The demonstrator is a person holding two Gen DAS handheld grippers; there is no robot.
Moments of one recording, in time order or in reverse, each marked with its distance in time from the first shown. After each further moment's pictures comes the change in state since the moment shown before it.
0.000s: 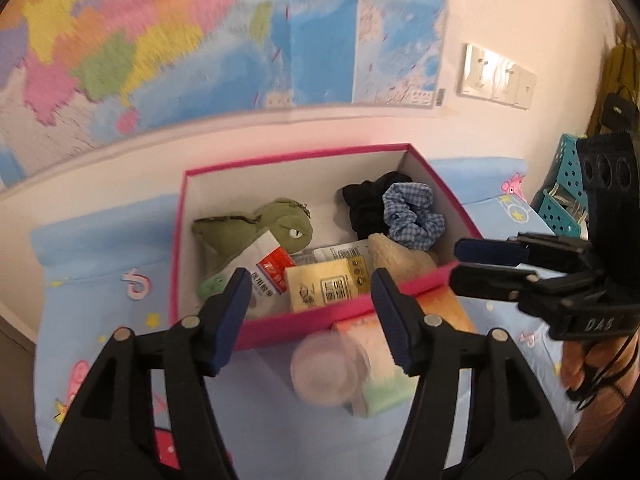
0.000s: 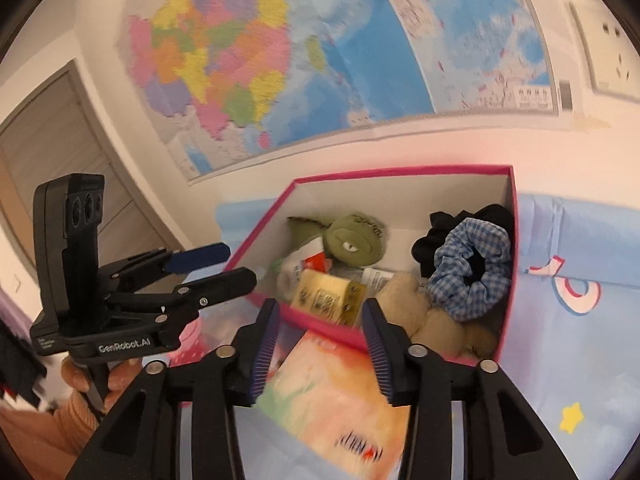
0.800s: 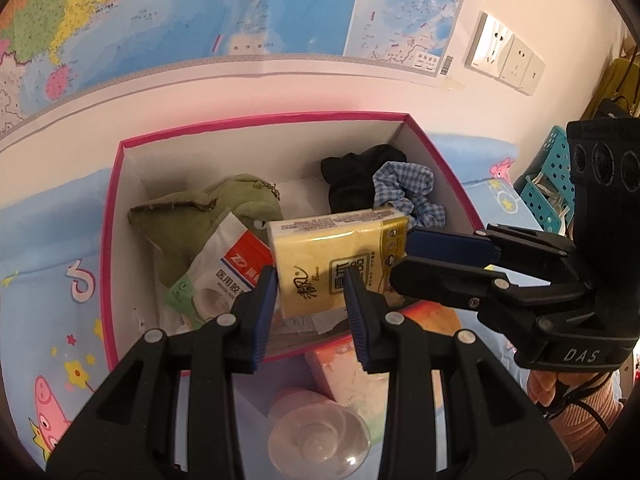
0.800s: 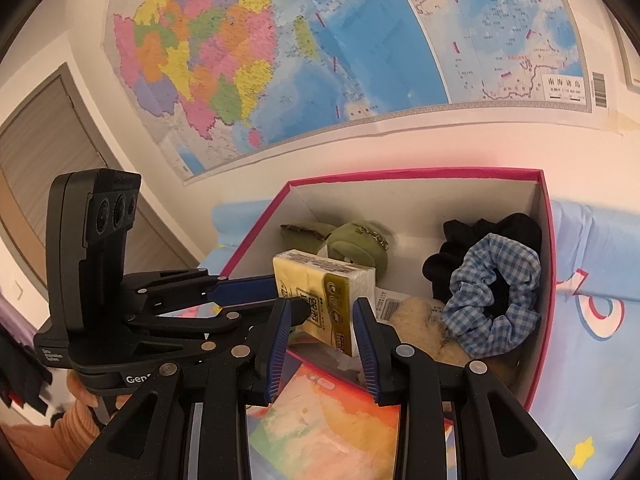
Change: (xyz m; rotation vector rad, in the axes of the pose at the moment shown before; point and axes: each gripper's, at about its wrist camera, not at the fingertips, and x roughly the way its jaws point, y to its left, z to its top) left arm 0.075 0.004 0.029 -0.045 0.199 -0.147; right arm 0.045 -0.011 0.024 0.049 0.039 0.010
